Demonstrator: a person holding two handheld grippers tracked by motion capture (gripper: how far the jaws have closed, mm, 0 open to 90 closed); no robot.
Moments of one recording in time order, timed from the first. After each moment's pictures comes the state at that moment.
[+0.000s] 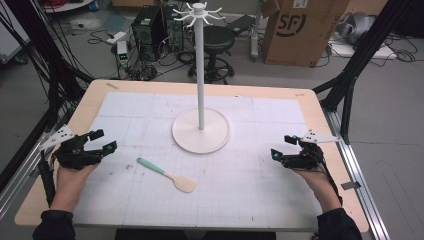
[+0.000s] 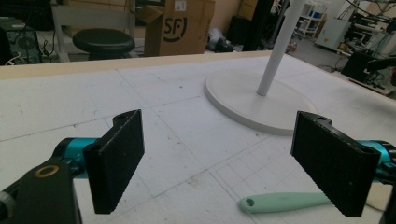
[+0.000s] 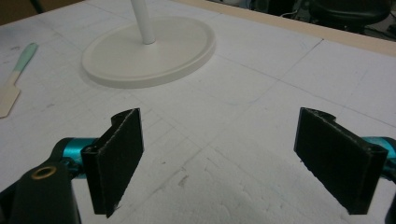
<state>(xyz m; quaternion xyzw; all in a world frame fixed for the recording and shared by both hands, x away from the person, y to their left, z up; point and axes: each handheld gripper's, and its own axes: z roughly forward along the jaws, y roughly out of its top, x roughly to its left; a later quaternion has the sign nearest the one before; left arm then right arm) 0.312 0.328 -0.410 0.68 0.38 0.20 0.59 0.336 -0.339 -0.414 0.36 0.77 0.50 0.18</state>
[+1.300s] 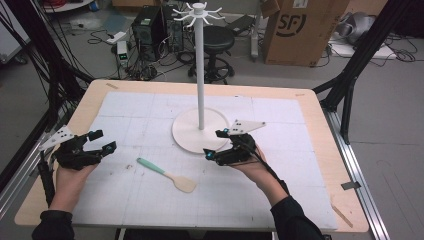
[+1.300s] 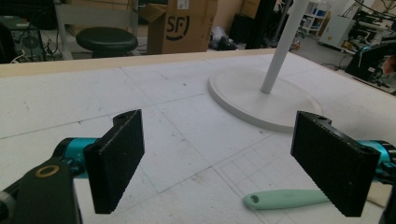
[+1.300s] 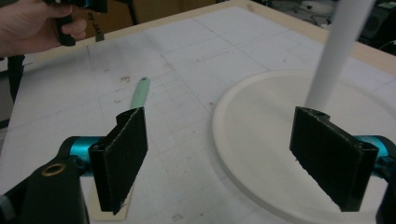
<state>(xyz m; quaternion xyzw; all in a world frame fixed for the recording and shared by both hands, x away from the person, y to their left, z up) 0.312 0.330 -0.412 0.68 0.39 0.20 0.59 0.344 -0.146 -0.382 0.23 0.82 0.52 0.10</state>
